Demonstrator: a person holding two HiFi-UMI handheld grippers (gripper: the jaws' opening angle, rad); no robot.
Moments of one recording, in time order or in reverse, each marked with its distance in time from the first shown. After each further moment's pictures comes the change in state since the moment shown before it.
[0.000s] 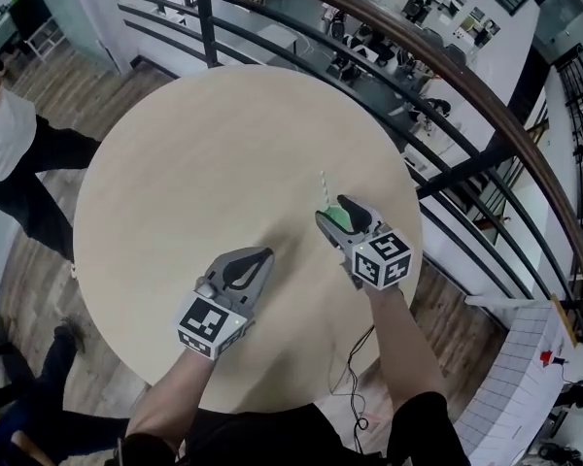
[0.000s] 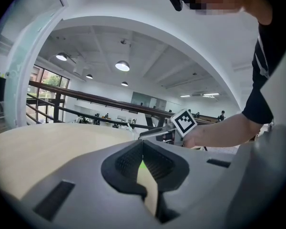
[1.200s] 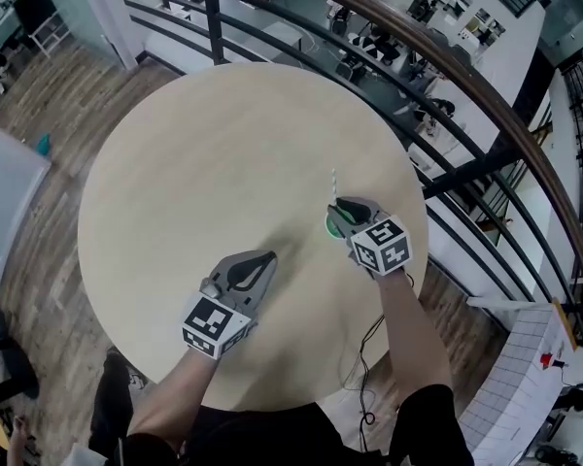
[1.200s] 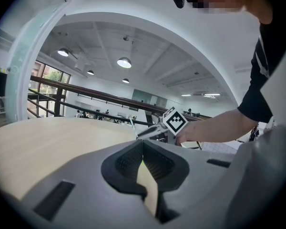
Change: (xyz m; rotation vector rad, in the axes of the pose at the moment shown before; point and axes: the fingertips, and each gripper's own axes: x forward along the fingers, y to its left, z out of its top) left arm -0.008 0.008 -0.015 -0.033 0.037 0.007; right arm 0.025 -0.014 -0.032 -0.154 0.230 0.016
